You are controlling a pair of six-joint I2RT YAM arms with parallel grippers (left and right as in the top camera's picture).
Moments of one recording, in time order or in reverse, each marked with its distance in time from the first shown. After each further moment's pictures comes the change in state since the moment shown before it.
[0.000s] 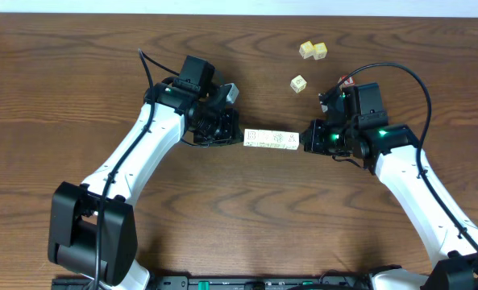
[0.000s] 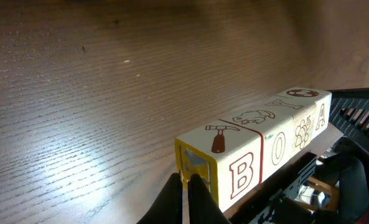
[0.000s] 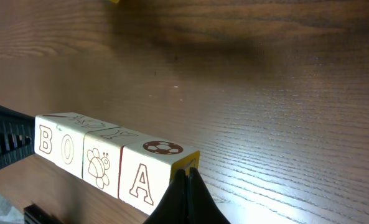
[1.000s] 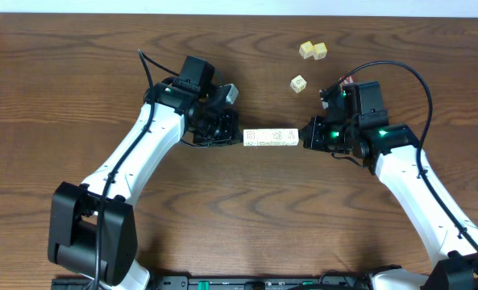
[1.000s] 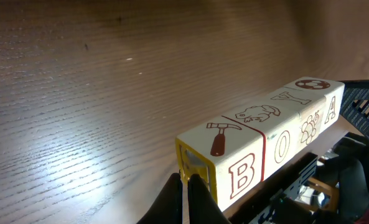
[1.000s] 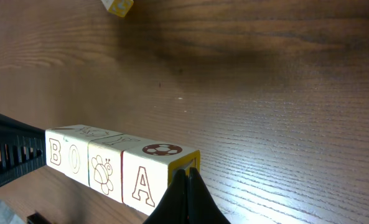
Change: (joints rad) left arm 0.000 0.000 0.000 -0.005 -0.004 -0.003; right arm 0.000 0.000 0.000 0.042 0.002 0.023
